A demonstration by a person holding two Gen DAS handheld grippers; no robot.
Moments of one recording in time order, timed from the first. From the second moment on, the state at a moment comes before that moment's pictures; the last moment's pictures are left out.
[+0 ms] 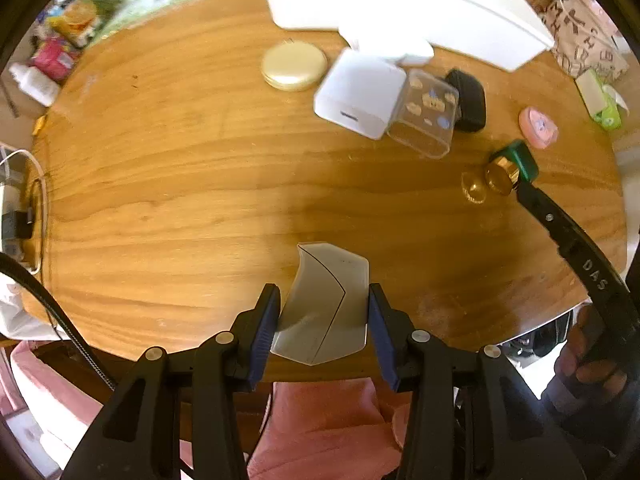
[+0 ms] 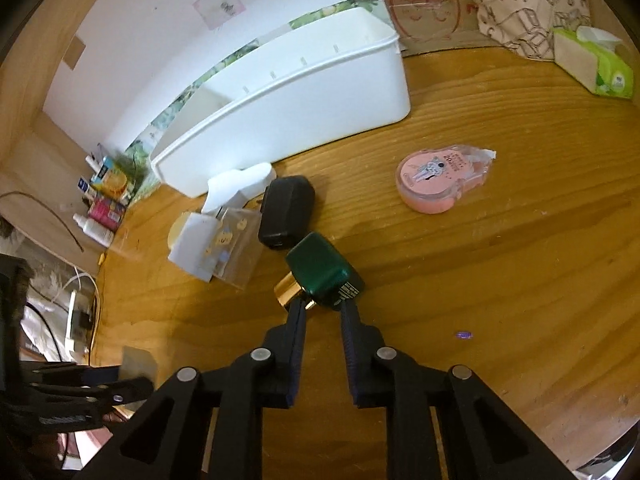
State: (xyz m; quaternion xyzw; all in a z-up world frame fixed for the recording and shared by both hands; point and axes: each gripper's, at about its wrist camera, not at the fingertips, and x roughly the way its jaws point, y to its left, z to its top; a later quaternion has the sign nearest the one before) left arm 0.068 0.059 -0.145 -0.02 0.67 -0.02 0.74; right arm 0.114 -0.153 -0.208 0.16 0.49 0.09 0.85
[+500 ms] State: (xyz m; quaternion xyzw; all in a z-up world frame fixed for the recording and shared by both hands) left arm 0.062 0.067 -0.076 -0.06 0.60 0.03 0.80; right arm 0.140 -0.137 -0.208 0.07 0.49 0.12 0.86
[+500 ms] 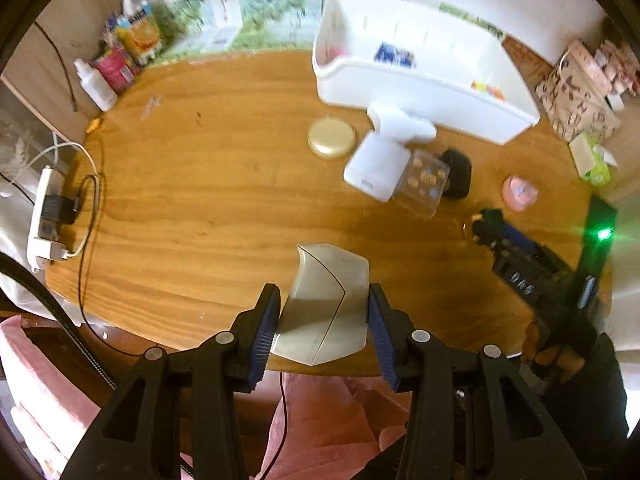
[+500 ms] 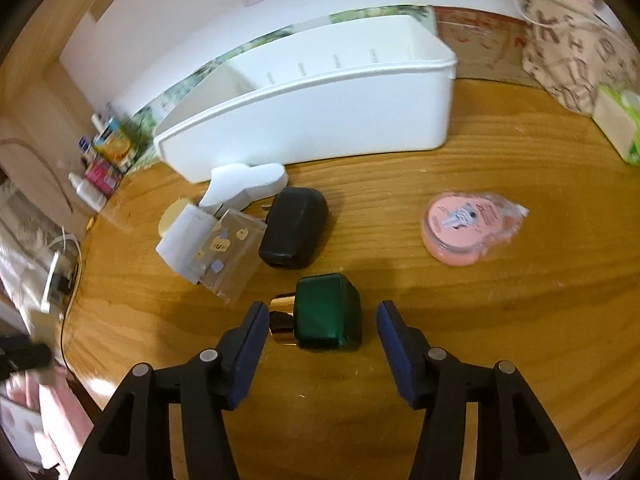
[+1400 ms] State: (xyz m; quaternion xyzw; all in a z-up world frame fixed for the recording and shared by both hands) left arm 0.117 0.056 0.005 -0.08 0.48 0.00 0.87; right arm 0.156 -0.165 -0.132 0.02 0.42 0.16 0.89
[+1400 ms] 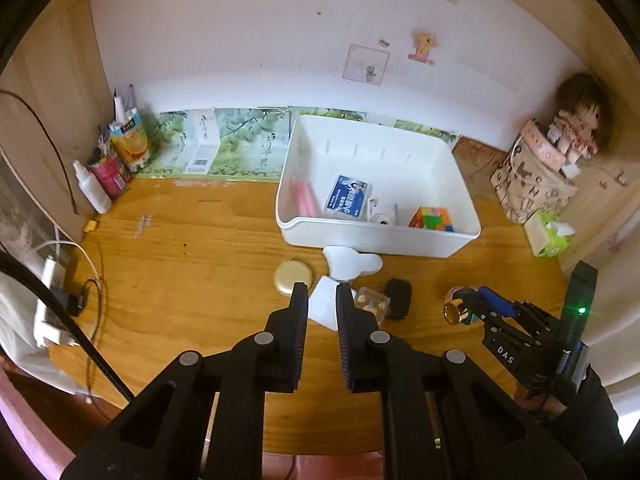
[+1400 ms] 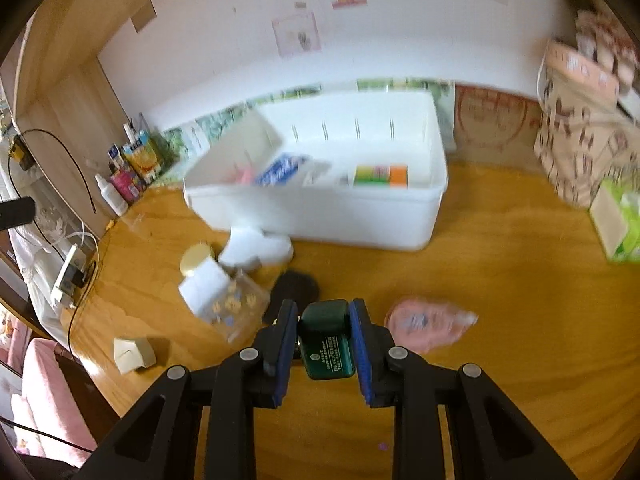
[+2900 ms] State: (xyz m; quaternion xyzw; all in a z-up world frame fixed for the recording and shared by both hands) left arm 0.106 0.131 -0.193 -0.28 0.68 0.11 0.67; right arm 0.170 -0.154 -0.109 0.04 0.43 0.21 0.88
